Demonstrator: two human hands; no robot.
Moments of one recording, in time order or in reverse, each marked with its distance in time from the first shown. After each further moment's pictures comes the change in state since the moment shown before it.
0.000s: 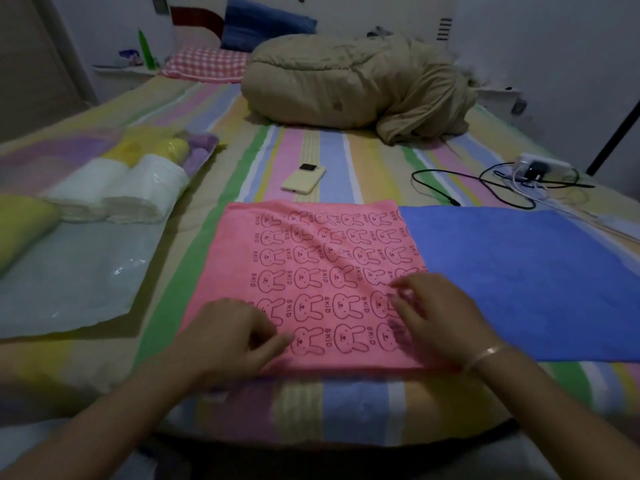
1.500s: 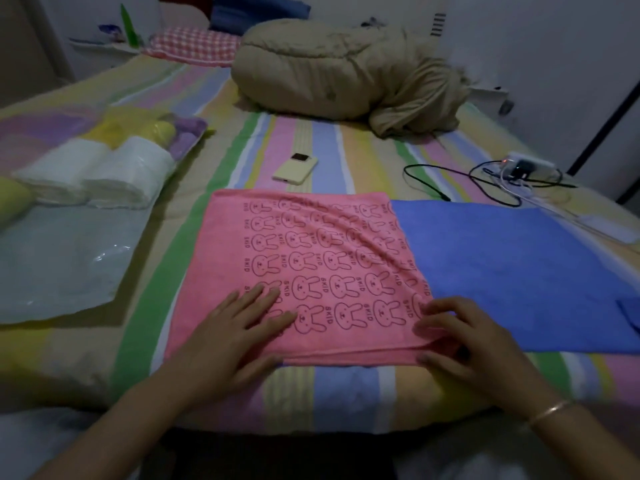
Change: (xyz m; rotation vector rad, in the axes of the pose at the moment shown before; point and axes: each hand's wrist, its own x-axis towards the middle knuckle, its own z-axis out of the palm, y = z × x) left_hand -0.017 -0.010 0.050 0.057 0.058 0.136; right_hand -0.066 0.037 -0.014 0.003 0.066 -0.210
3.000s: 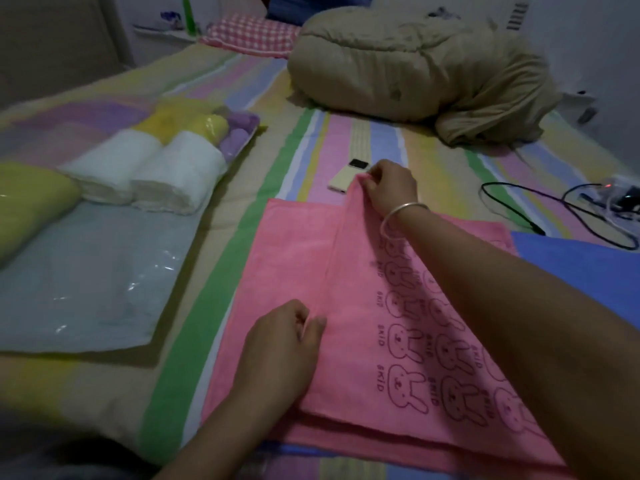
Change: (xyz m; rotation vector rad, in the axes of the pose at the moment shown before) left_hand 0.057 -0.007 -0.014 -0.534 0.339 -0.781; right_hand 0.366 -0.029 0.100 0.168 0.171 0.350
